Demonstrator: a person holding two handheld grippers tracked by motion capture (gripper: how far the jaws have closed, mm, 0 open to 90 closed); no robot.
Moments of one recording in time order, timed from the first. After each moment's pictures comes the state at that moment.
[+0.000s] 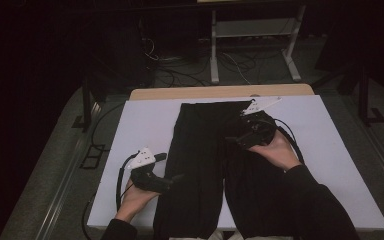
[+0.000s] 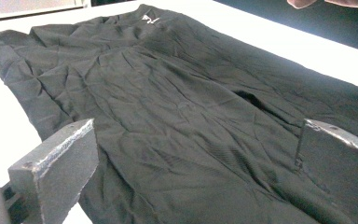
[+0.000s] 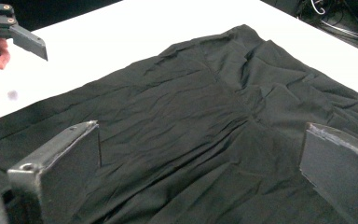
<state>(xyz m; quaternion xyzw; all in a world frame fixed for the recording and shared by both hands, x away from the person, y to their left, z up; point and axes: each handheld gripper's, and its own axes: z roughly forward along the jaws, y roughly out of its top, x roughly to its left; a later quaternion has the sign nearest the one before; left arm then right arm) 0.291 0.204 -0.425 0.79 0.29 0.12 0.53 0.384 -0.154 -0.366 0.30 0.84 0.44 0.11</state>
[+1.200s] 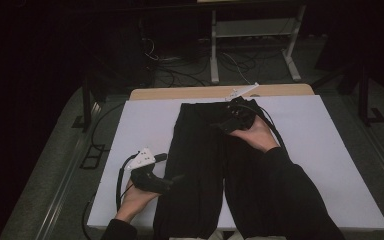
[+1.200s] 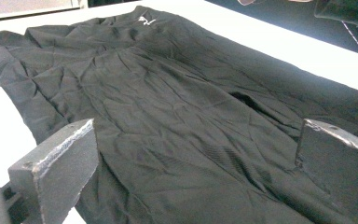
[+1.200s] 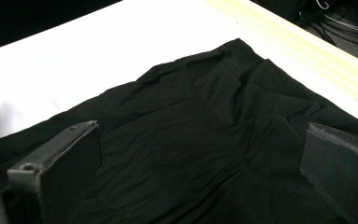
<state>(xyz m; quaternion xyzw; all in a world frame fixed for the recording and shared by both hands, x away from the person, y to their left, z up) 0.289 0.204 -0.425 0.79 0.29 0.11 0.53 0.439 -0.114 -0.368 0.31 0.85 0.43 0.10</state>
